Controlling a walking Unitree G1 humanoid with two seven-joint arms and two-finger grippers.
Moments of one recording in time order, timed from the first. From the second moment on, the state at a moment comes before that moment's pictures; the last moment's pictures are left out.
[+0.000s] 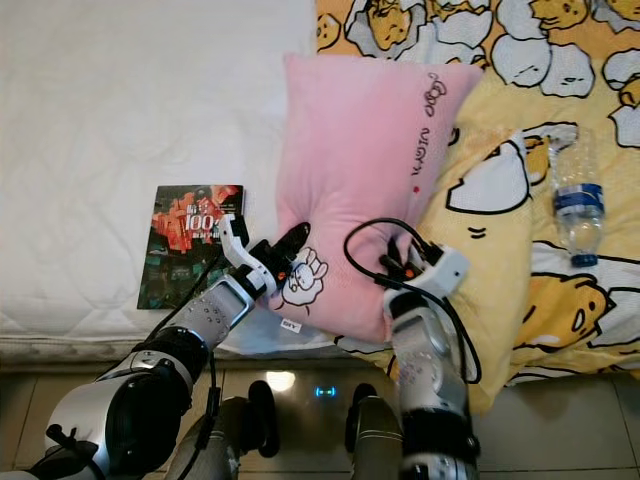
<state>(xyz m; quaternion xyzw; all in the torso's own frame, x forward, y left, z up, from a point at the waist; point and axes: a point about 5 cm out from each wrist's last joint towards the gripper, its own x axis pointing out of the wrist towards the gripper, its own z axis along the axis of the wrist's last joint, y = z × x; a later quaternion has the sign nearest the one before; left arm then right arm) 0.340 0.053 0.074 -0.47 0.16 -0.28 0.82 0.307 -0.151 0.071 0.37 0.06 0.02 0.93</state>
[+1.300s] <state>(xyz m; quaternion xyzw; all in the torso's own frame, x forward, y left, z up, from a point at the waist) 0.407 0.075 0.217 -0.12 -0.06 -0.27 0.95 0.369 -0.177 0.208 0.10 -0.12 0.02 0.99</state>
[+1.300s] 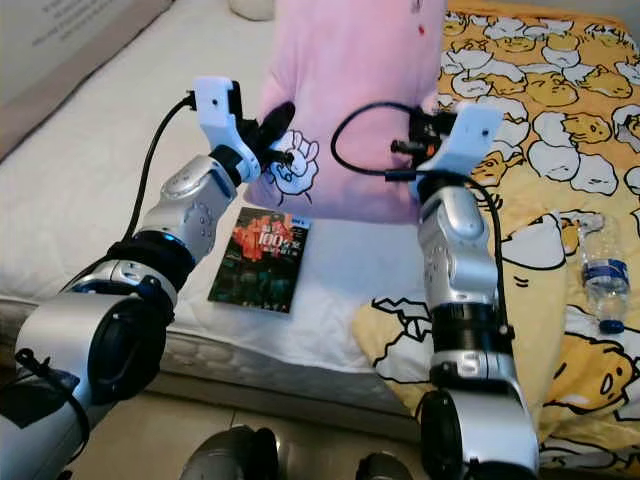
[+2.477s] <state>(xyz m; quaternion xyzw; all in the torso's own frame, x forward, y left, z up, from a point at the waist) 0.405 0.088 0.187 -0.04 -0.03 -0.17 0.98 0.366 -0.161 0.178 0.06 -0.09 0.04 0.99</state>
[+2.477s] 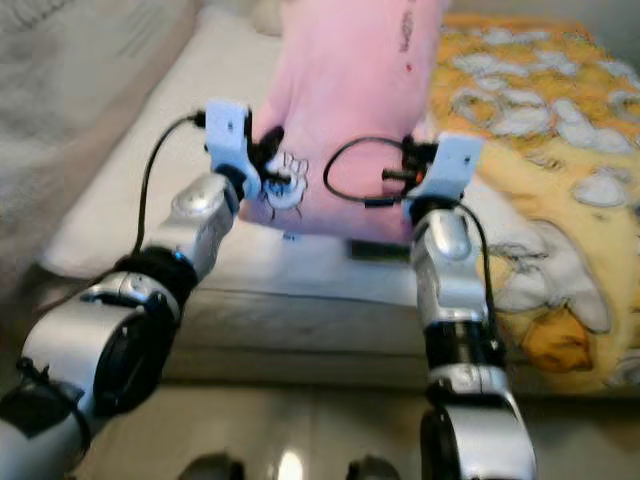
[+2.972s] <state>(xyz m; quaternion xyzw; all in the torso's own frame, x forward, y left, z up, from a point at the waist) 0.404 0.089 0.186 -0.04 -0.03 -0.16 0.99 0.366 -0.156 0.171 0.07 -0.08 0.04 0.99</state>
